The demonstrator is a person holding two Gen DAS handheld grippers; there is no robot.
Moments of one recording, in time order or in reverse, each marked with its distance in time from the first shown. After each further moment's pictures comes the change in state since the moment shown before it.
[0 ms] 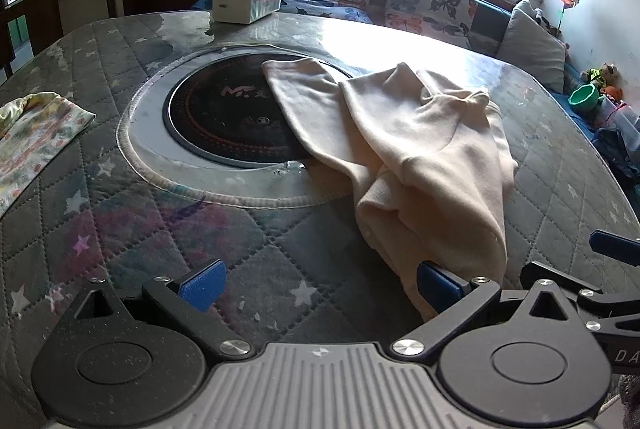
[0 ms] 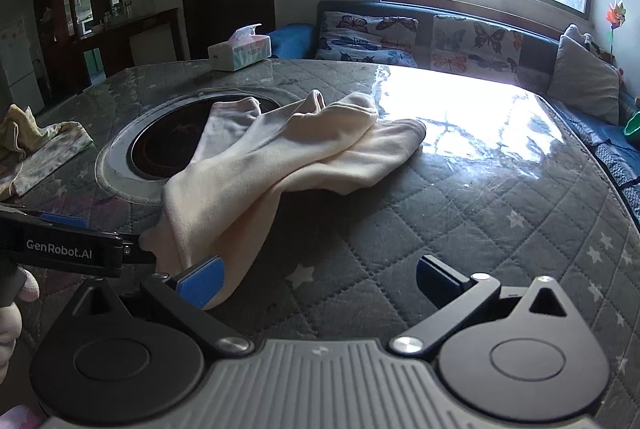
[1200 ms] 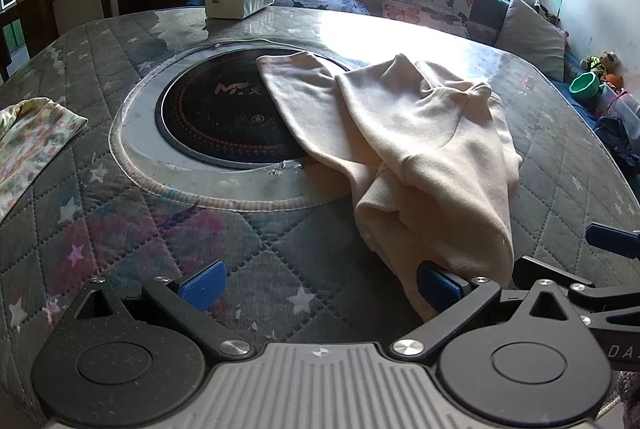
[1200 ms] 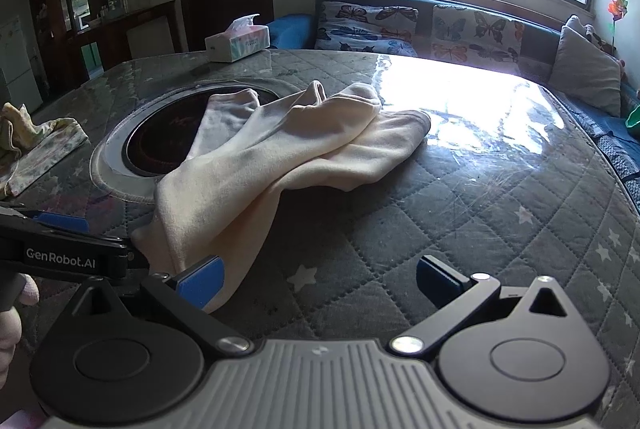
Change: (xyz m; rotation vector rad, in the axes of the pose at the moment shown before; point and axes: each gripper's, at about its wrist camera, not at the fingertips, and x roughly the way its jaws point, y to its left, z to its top) left arm 0.009 -0.003 0.006 0.025 0.024 0.010; right arm 0.016 0.000 0.005 0.008 0.032 0.002
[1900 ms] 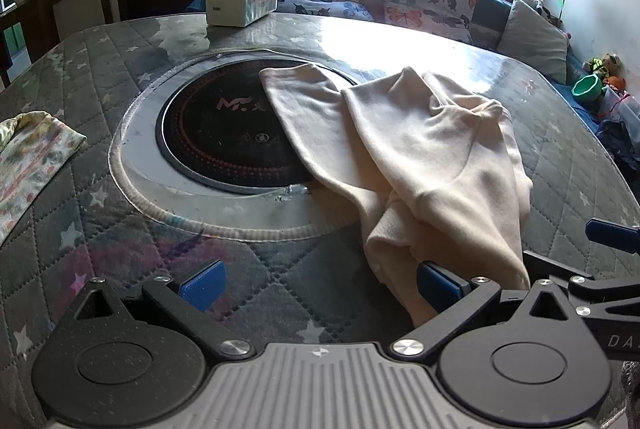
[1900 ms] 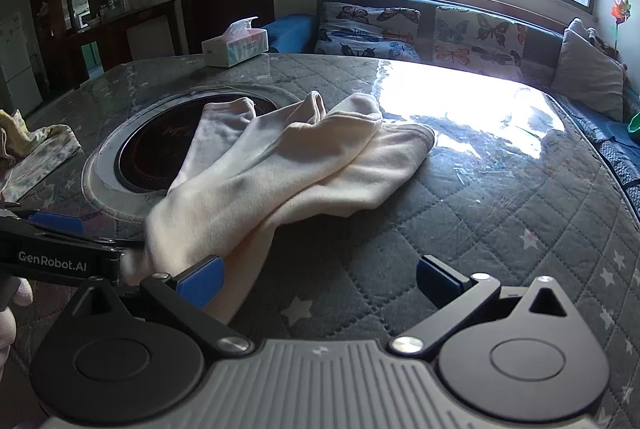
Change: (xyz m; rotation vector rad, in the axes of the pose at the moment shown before) left arm 0.006 0.006 0.019 -0.001 -0.007 0.006; right arm 0.013 -0.003 0.021 -0.008 0.000 0.004
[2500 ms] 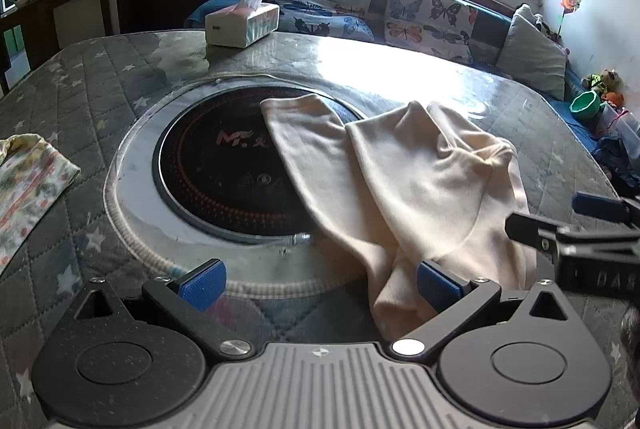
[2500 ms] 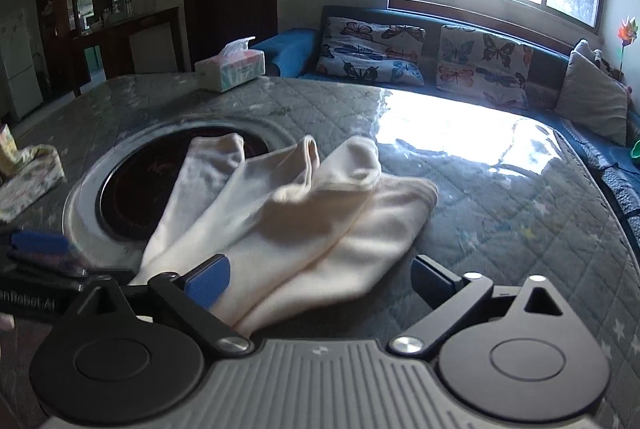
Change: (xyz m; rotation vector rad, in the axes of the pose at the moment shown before) left arm 0.008 0.006 0.031 -0.014 -0.037 -0.020; right arm 0.028 -0.010 0.050 -0.032 -0.039 0.002
